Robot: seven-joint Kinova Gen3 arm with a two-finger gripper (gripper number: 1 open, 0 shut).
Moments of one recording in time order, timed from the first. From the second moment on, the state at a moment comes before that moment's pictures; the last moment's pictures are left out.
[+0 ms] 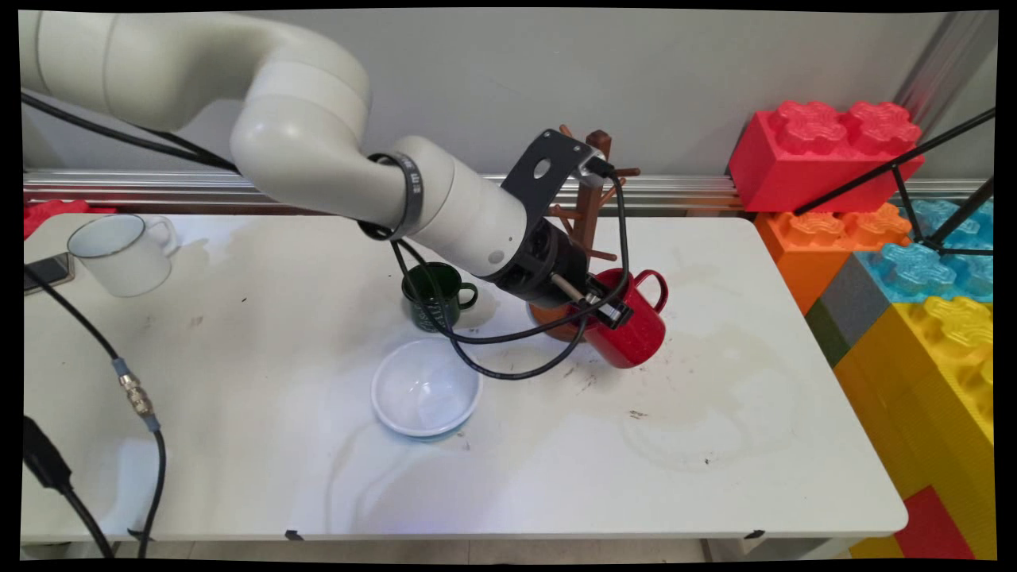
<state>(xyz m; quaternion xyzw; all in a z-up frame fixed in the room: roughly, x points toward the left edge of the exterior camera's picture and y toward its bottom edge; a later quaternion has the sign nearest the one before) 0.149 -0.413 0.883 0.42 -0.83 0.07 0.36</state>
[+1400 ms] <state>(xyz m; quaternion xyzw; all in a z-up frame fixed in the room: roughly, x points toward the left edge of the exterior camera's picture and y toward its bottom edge) 0.109 -0.380 0.901 0.32 -0.92 0.14 0.19</state>
